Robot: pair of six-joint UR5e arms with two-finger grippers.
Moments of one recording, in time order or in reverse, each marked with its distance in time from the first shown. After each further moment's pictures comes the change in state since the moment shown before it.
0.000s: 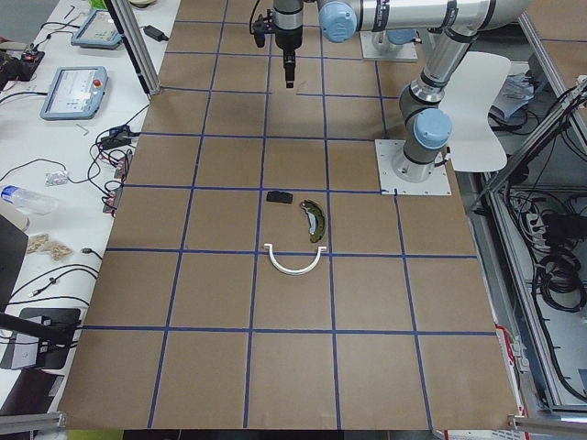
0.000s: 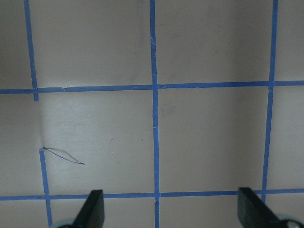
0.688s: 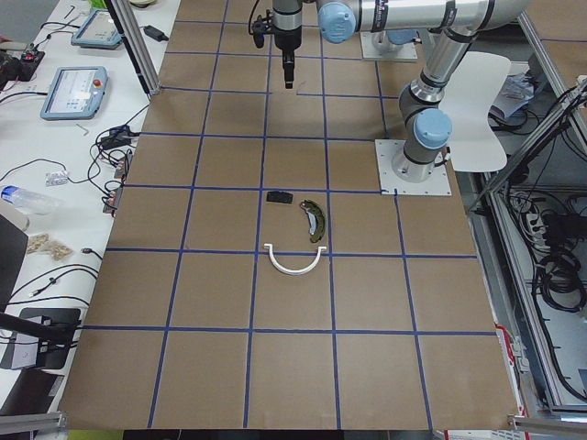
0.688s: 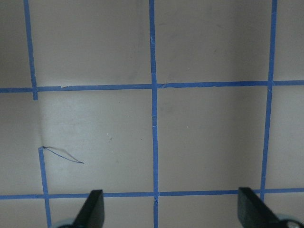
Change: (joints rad) left arm 0.000 -0.005 0.001 0.004 0.000 -0.002; right arm 0.000 -0.002 0.001 0.003 -0.004 -0.003
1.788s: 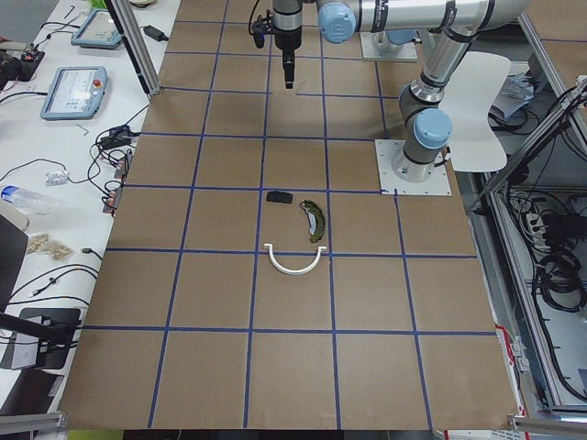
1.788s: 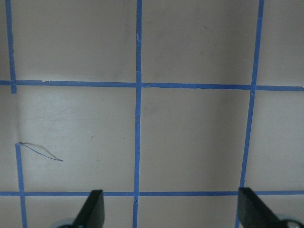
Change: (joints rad) left arm -0.001 -0.001 -0.002 0.001 -0.001 -0.002; right arm -0.016 0.011 0.000 -0.001 -0.059 -0.081
